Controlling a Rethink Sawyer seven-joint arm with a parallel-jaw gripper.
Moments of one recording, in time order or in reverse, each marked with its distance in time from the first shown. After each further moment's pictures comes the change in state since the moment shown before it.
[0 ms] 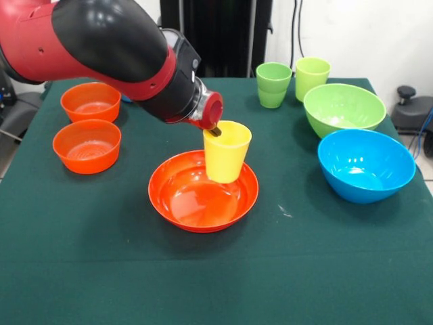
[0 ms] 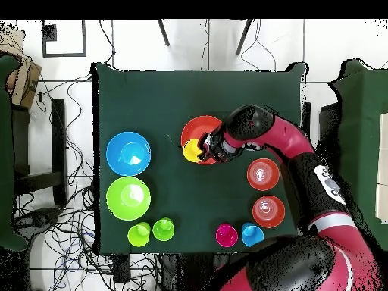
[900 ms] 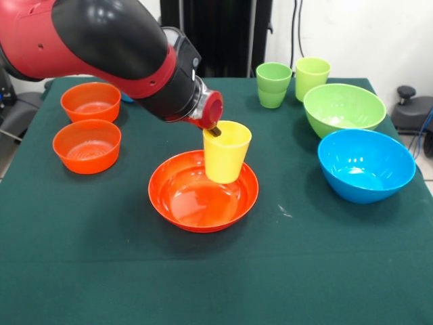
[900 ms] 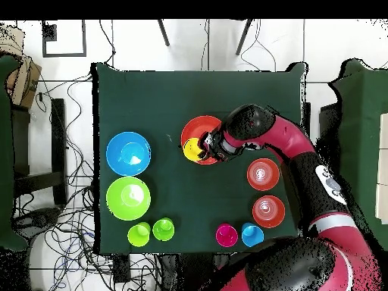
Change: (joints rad) arm 0.003 -0.013 -0.002 0.001 0.003 -0.004 0.000
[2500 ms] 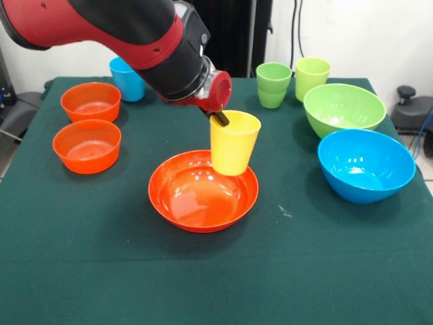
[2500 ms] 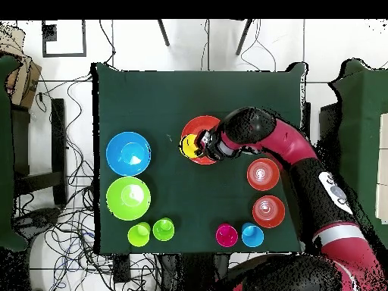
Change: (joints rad) arm 0.004 -0.092 -0.010 0.111 0.077 -0.114 0.000
